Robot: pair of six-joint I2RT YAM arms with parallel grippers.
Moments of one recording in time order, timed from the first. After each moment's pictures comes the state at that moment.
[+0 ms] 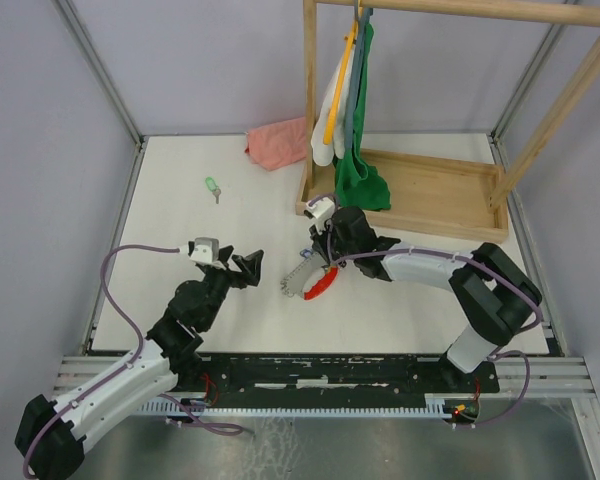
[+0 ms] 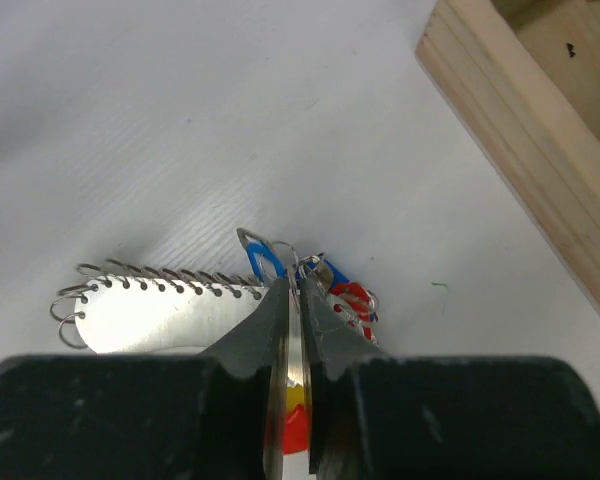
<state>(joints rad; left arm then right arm) -0.71 0.52 0.15 0.36 -0.38 -0.28 0.75 1.62 0.85 0.20 -0.09 -0.02</state>
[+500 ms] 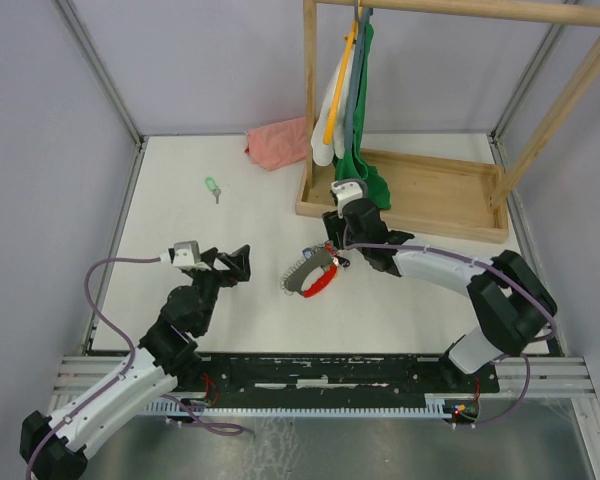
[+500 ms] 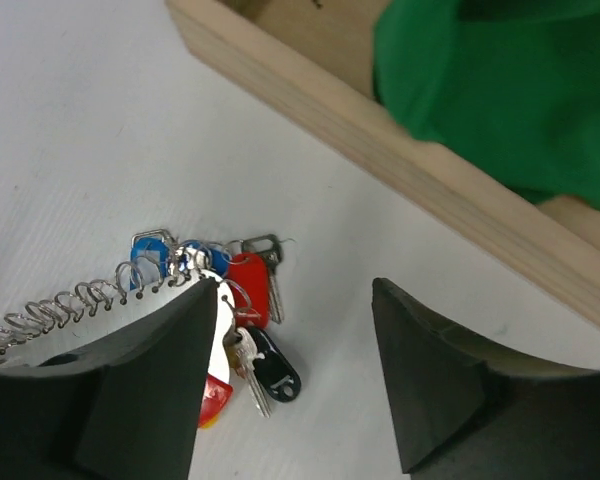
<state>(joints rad) -0.70 0.37 0.15 0.24 -0.56 -0.39 0.70 1.55 0.88 0.07 0.26 0.15</state>
